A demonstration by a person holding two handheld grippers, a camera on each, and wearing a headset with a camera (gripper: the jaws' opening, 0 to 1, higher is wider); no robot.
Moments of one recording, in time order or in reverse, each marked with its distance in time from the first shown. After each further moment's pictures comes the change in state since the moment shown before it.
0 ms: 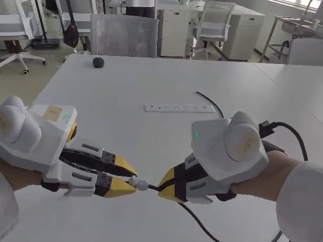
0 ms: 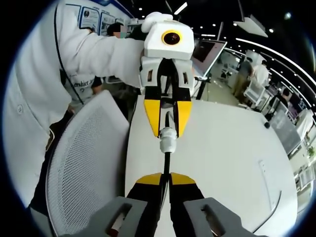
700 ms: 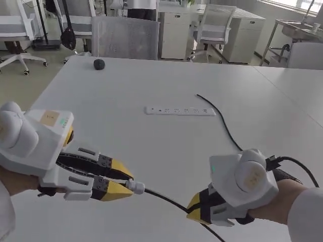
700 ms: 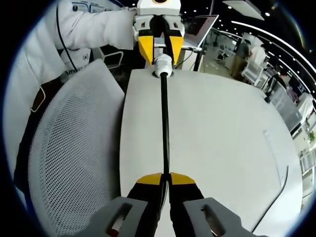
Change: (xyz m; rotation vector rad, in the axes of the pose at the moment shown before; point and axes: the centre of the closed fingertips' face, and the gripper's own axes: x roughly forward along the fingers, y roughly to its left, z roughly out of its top) left arm -0.005 0.005 -0.006 -0.015 -0.003 0.018; right arm 0.009 -0.002 -0.089 0.074 0.136 -0.005
